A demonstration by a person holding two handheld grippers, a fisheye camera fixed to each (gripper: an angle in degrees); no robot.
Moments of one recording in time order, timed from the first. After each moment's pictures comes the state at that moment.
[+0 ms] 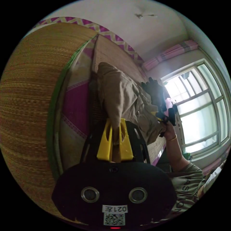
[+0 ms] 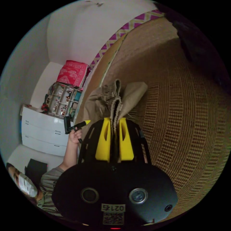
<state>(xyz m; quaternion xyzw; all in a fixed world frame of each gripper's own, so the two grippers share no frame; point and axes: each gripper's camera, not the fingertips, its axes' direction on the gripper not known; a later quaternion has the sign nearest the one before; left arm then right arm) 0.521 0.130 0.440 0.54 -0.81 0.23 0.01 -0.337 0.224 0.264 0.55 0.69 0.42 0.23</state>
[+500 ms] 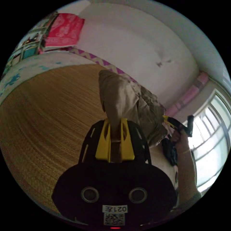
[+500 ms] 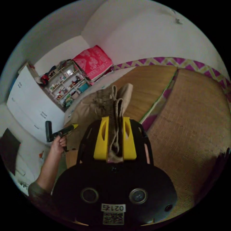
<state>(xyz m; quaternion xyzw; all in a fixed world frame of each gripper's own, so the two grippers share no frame) 0.564 0.303 0.643 0.68 -0.63 0.31 -0.24 -0.242 -0.031 -0.074 0.35 0.82 0.38 0.23</state>
